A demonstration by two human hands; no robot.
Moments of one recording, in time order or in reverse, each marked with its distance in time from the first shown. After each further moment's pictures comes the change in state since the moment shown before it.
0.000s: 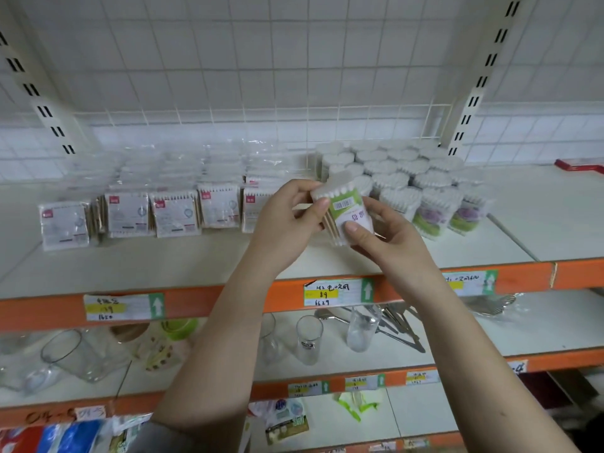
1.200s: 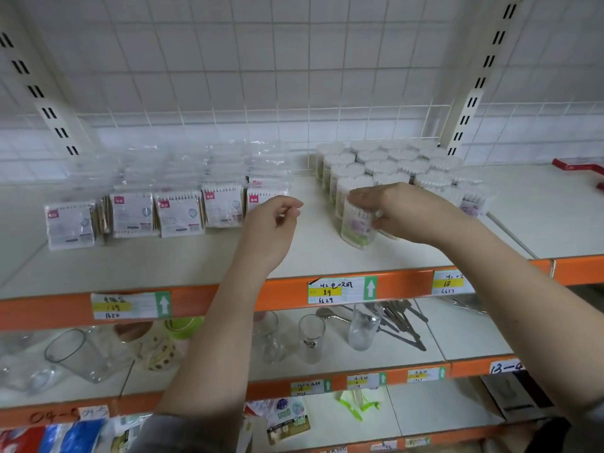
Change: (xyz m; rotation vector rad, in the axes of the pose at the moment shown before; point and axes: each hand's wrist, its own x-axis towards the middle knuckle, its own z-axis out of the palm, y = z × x) left_hand 0.009 -0.032 -0.026 0.350 0.113 -0.017; right_hand 0.056 -0.039 -0.033 -1.385 -0.376 -0.326
